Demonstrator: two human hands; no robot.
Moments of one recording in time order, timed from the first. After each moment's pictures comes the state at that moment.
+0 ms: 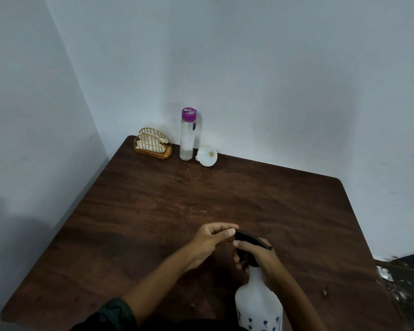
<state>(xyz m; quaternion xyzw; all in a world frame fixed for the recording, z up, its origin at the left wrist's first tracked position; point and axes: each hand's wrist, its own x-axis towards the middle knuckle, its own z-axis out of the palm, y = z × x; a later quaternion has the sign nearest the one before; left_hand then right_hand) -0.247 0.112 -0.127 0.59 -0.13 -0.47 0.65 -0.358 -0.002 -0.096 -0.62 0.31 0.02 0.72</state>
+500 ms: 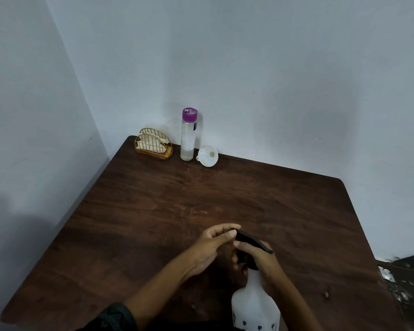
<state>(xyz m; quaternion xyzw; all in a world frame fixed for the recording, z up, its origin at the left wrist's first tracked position) -0.254 0.112 -0.123 0.49 -0.09 -0.52 0.69 -0.358 0.005 -0.091 -0.59 0.31 -0.01 0.75</state>
